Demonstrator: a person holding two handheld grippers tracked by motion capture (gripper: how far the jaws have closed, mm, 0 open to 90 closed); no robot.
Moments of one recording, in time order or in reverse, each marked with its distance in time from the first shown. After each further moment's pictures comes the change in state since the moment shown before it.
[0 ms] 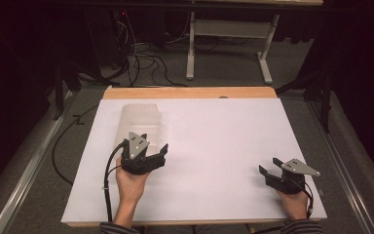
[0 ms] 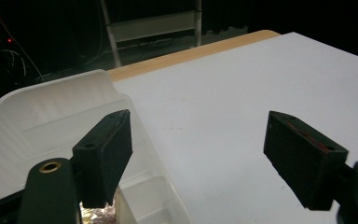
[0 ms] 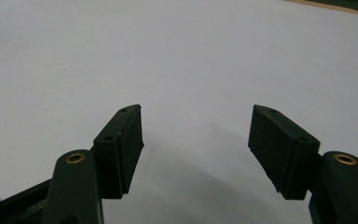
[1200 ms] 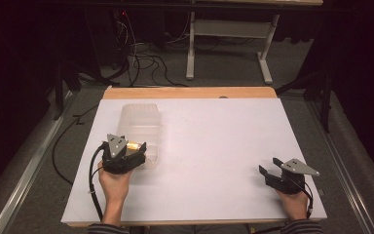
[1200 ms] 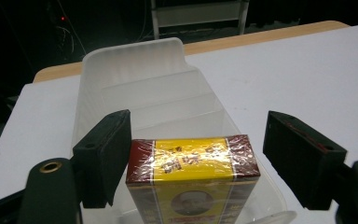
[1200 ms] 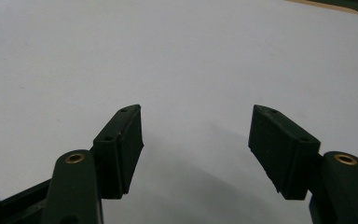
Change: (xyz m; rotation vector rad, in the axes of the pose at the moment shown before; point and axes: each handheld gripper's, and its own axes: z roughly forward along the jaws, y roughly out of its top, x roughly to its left) left arm 0.047 -0.023 -0.008 0.032 0.164 -0.073; right arm 0.000 0.000 0.000 0.002 -0.006 -0.006
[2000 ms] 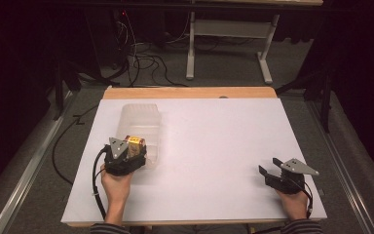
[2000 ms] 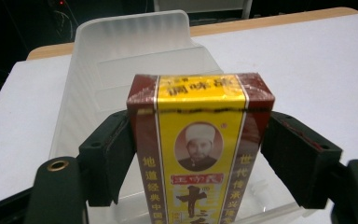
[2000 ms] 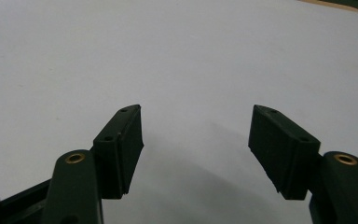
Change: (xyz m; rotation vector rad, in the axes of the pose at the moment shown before) left arm 0.004 -0.020 0.014 0.036 0.009 -0.032; right arm 0.000 0.000 0.001 0.009 -0.002 -0.004
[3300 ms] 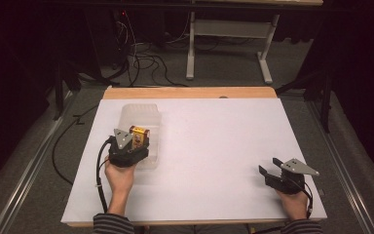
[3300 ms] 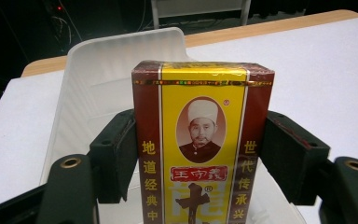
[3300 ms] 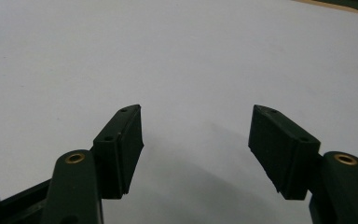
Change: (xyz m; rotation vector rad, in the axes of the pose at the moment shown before) left arm -0.003 0.018 0.015 0.003 -0.002 0.022; right arm 0.000 0.000 0.000 -0.005 0.002 0.000
